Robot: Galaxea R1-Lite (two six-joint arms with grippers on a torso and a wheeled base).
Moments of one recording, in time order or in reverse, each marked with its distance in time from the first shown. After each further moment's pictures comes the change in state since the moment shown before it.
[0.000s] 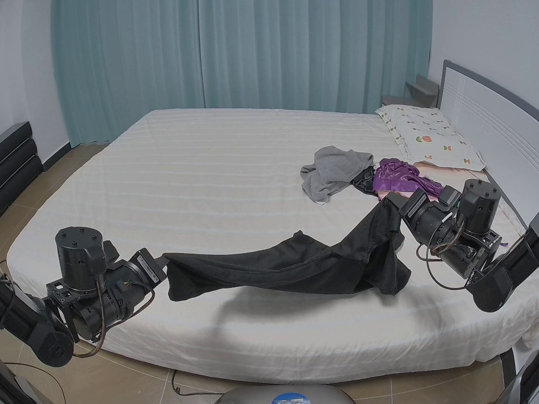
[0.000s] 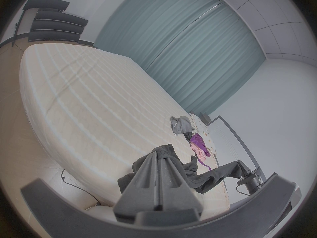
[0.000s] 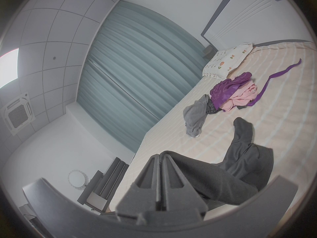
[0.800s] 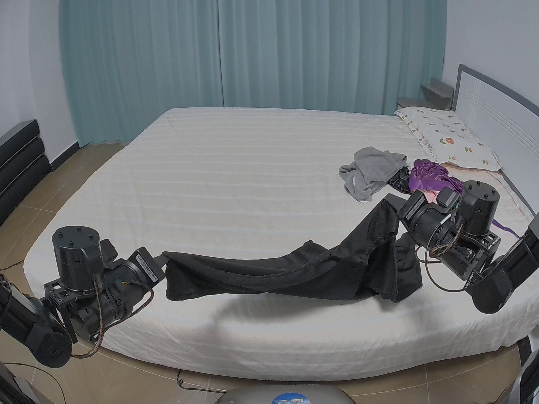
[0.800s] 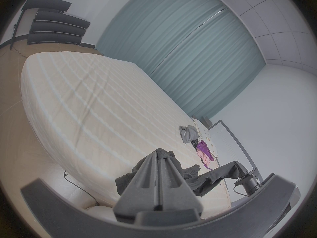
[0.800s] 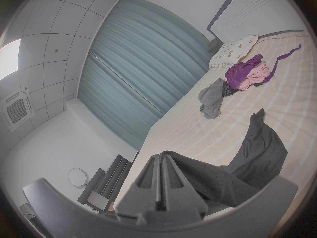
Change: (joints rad) left arm 0.000 -0.016 0.003 -0.001 -0.002 0.001; right arm 0.010 0.003 0.005 -0.003 0.000 0.001
